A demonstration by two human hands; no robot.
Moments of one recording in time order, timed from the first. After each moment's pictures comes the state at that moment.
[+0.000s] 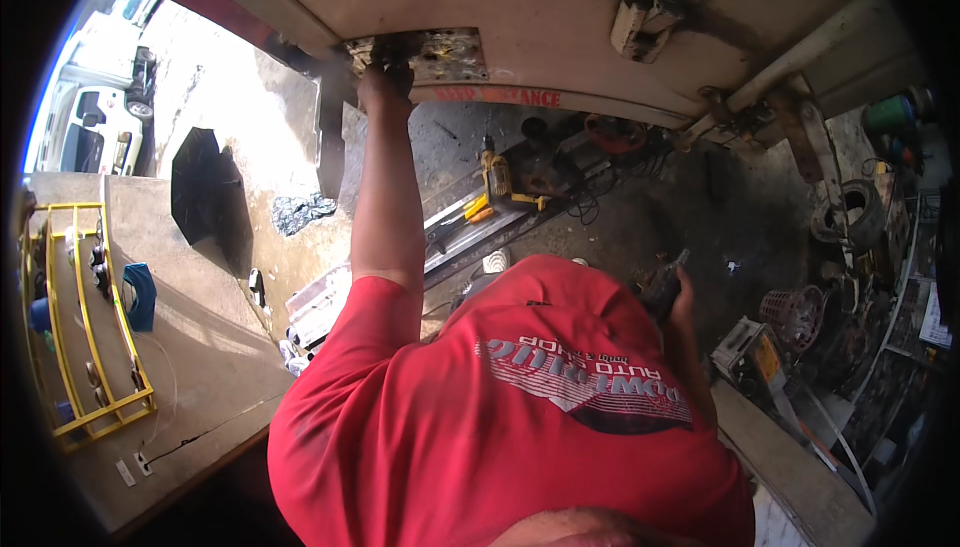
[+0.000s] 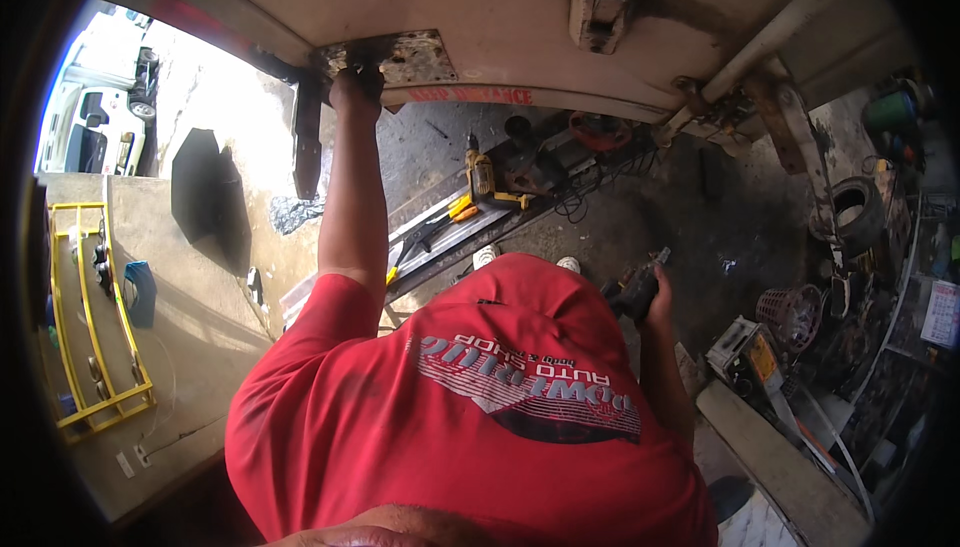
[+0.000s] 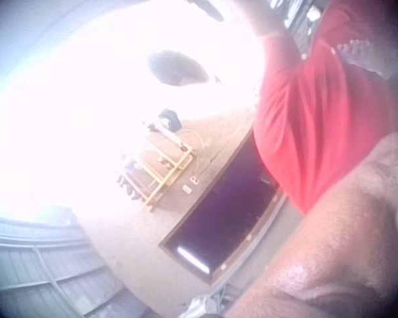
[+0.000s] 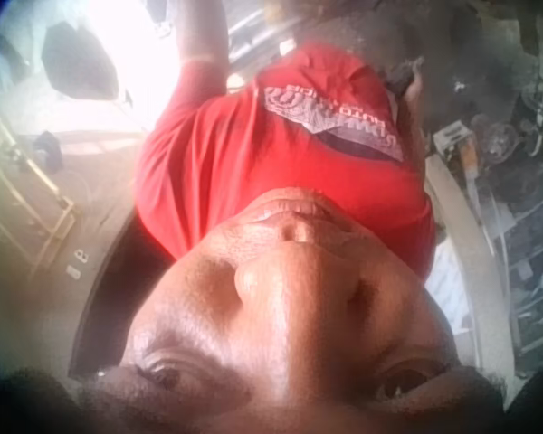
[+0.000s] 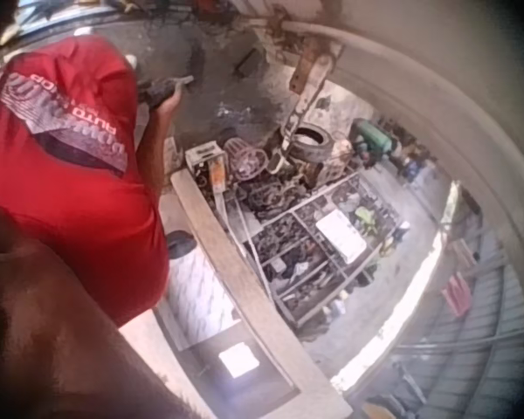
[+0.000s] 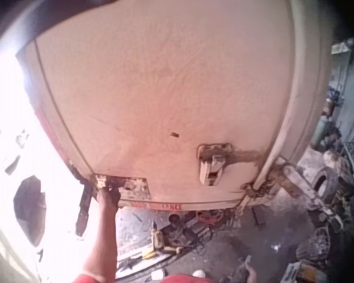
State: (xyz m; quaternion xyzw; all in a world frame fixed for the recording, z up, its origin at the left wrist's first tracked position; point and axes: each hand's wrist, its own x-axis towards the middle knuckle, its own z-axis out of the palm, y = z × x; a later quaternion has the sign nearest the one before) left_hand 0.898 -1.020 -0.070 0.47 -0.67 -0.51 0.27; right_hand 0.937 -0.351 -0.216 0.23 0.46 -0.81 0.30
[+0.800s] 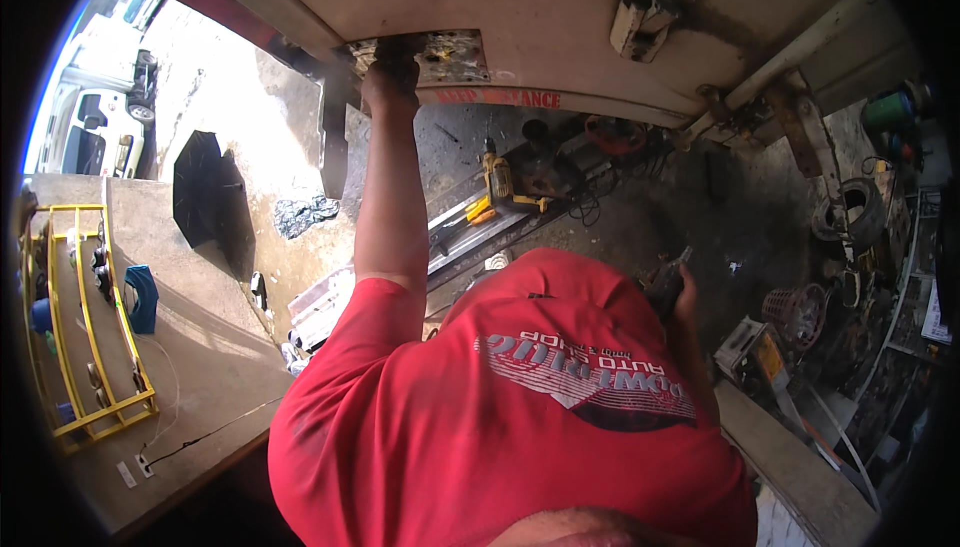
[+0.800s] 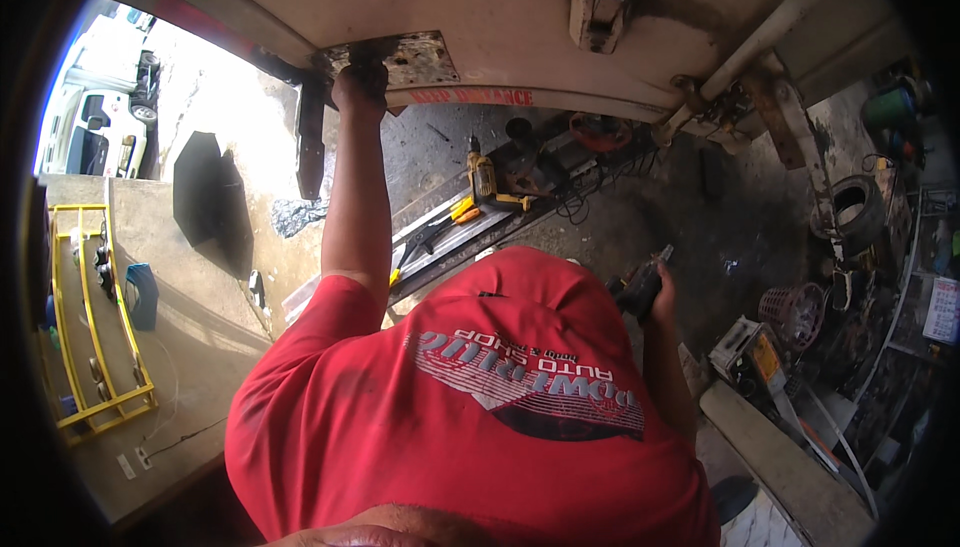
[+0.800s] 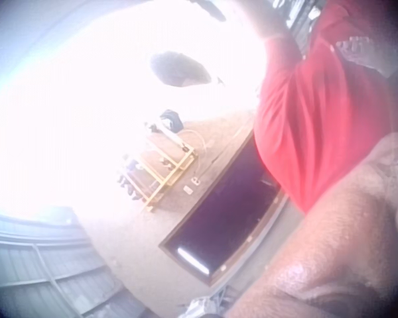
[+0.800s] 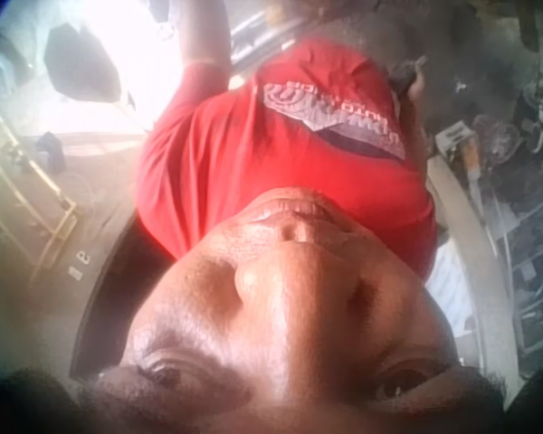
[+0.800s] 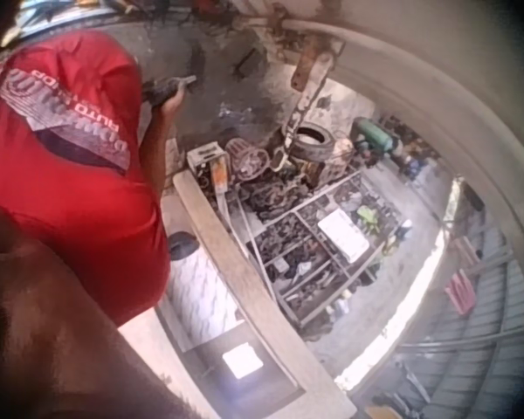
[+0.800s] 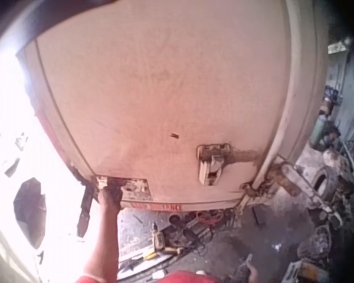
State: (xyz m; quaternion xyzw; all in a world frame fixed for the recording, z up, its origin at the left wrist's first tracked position) left_hand 0.896 -1.008 -0.060 0.26 -0.31 -0.84 0.37; right_hand 0.939 -0.359 -0.205 0.22 0.46 -0.81 0.29
